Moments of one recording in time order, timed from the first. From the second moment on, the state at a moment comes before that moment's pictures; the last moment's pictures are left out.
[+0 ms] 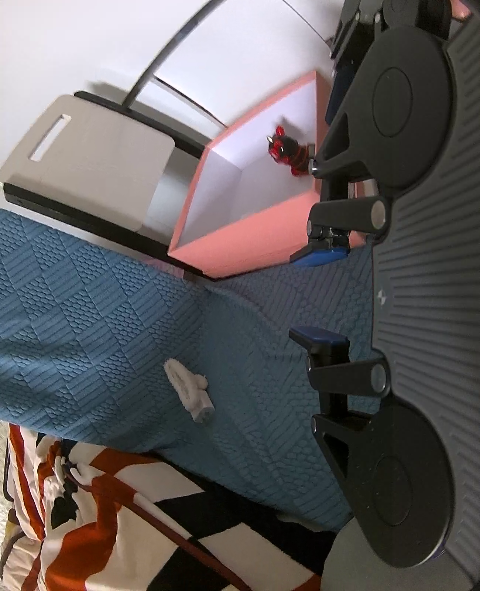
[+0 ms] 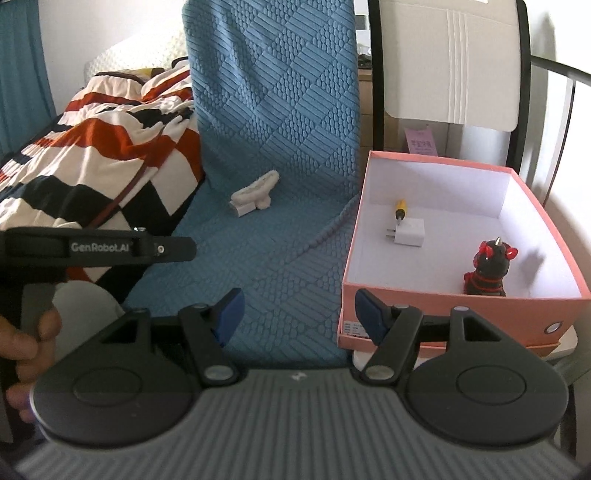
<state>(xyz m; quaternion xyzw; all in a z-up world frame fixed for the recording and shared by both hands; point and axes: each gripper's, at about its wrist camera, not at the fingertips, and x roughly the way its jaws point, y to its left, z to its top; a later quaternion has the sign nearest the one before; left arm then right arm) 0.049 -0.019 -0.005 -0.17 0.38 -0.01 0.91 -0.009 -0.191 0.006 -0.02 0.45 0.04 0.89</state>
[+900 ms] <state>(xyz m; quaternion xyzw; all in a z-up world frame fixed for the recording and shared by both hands) 0.144 0.090 -0.103 -0.18 0.38 0.06 0.91 0.113 -0.155 -0.075 0.02 0.45 0.07 0.89</state>
